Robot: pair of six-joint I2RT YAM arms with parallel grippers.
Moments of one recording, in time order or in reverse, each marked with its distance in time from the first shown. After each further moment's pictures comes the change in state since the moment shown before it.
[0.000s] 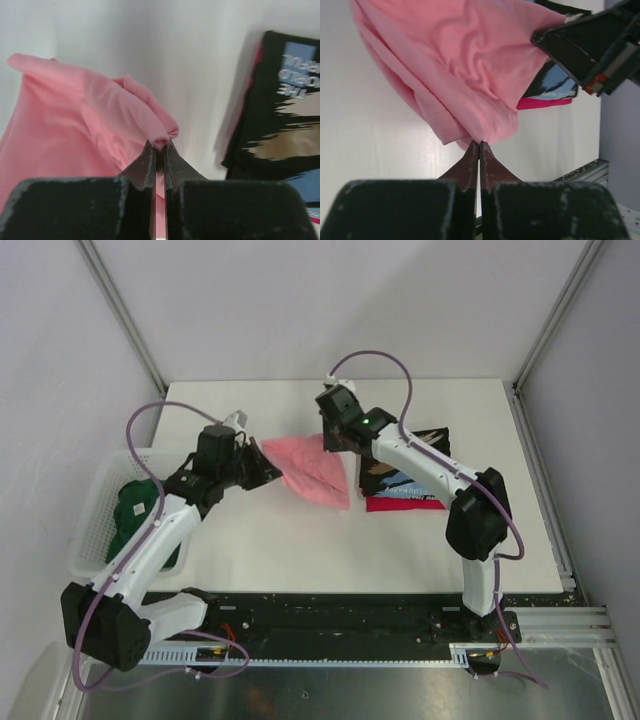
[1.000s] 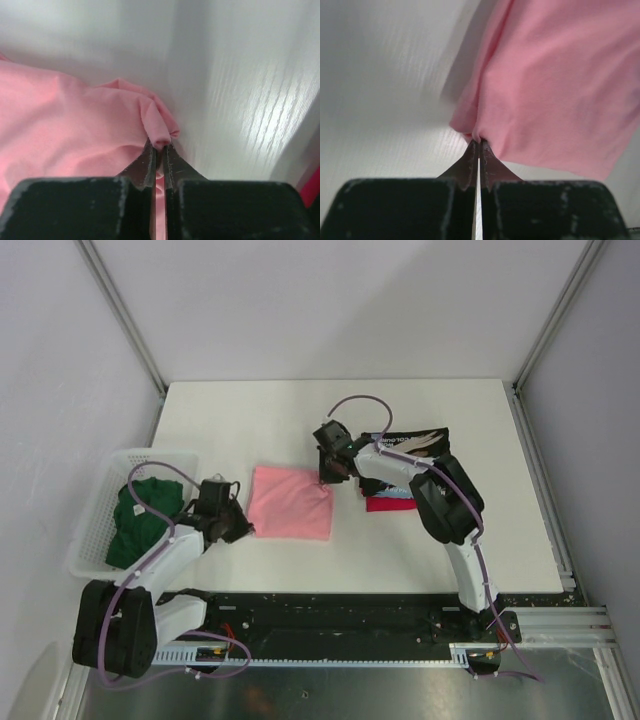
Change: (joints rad) left arm 0.134 -0.014 -0.456 0.092 -0.180 -0.059; right arm -0.043 0.200 -0.209 0.248 -0.212 0.123
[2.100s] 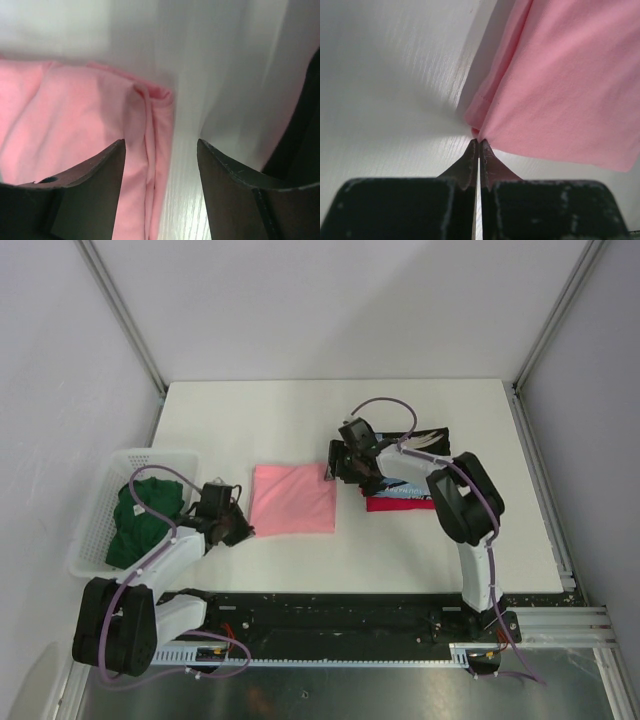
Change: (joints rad) left arm -0.007 0.003 -0.023 0.018 -0.005 -0.018; right arm -0.091 -0.132 -0.206 0.132 -0.115 0.022
